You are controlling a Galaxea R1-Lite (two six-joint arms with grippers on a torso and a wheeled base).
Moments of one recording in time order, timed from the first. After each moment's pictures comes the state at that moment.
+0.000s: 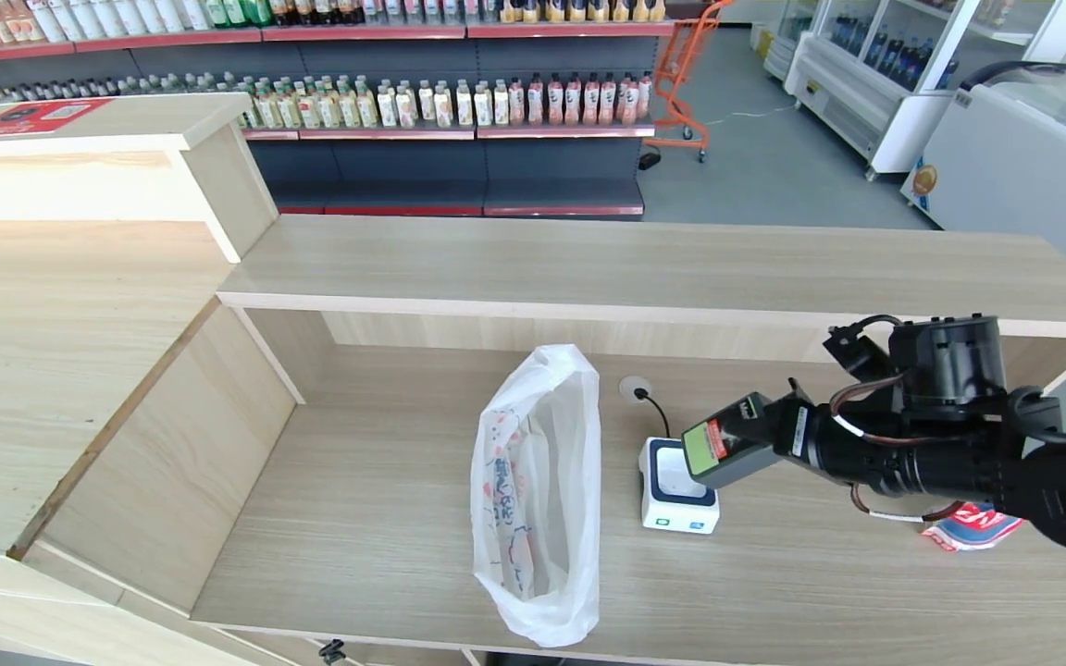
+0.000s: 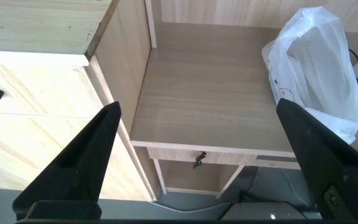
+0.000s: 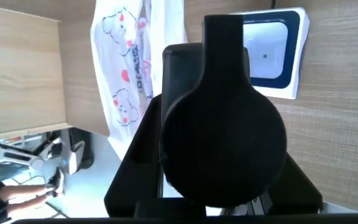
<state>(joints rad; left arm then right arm) 0.00 0.00 0.00 0.00 0.00 0.00 0.26 1.76 -0.73 -0.50 0.26 0.46</state>
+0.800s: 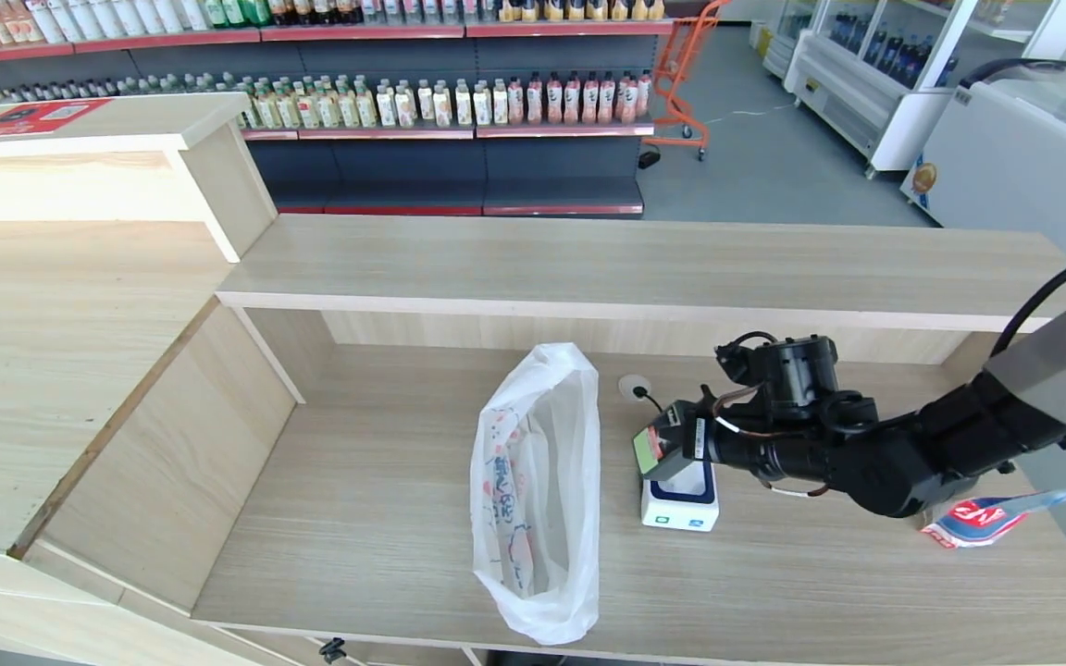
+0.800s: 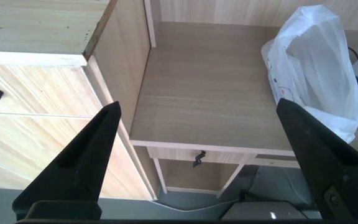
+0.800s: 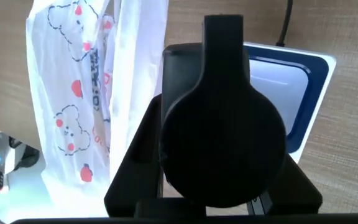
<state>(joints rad) 0.00 0.00 0.00 0.00 0.00 0.00 0.35 2.10 -0.96 -0.58 0.15 0.30</state>
